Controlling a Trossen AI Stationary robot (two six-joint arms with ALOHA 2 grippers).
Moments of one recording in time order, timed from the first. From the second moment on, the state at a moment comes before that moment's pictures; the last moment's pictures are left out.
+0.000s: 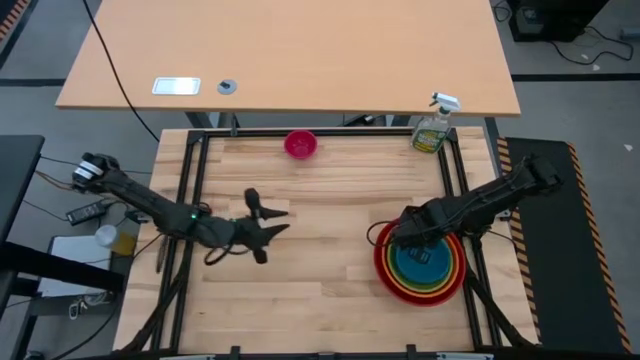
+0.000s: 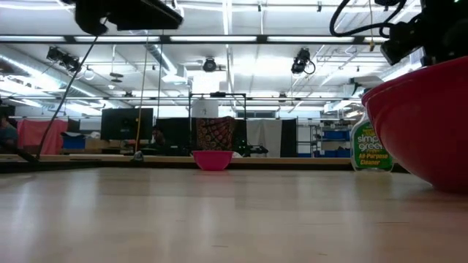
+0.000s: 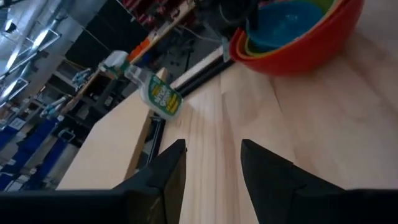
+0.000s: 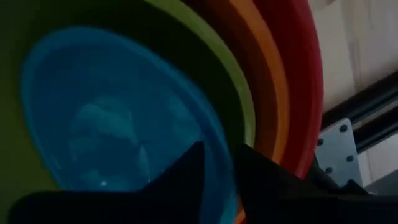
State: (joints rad) left arm -0.42 1.09 0.64 0.17 -0.73 0.52; right arm 0.34 1.38 1.02 -1.42 0.00 0.89
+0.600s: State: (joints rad) left arm -0.49 0.91 0.59 0.13 -0.73 0.50; right arm 0.25 1.38 1.16 -1.57 0.06 0.96
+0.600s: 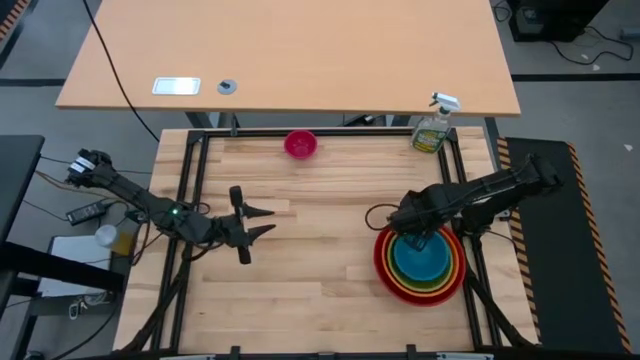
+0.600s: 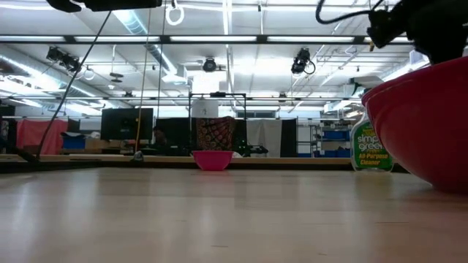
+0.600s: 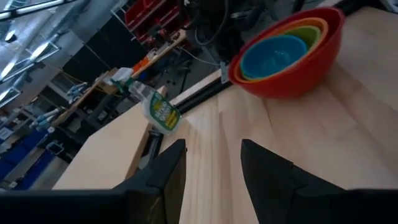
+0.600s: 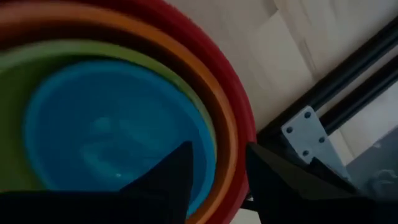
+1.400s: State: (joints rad) left arm -0.51 0.91 0.59 0.12 -0.74 0.49; right arm 0.27 1.56 1.22 -1.57 0.06 0.87
